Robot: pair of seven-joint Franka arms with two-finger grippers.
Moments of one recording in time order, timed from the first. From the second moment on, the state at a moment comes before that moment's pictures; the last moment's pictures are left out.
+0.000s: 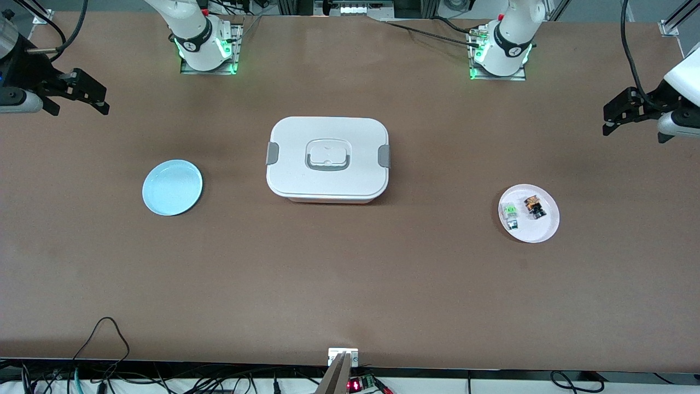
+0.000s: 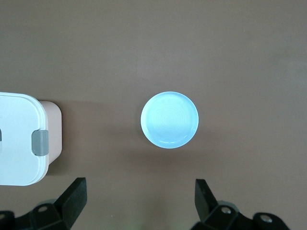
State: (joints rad) left arm 0.18 -0.01 -0.21 -1.54 0.04 1.58 0.14; right arm -0.01 -0.12 0.07 -1.68 0.00 1.58 0.03
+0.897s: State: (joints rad) left arm 0.17 0.00 -0.21 -1.54 0.04 1.56 0.14; right arm -0.02 -0.11 0.08 -1.69 -0.02 1.43 0.03
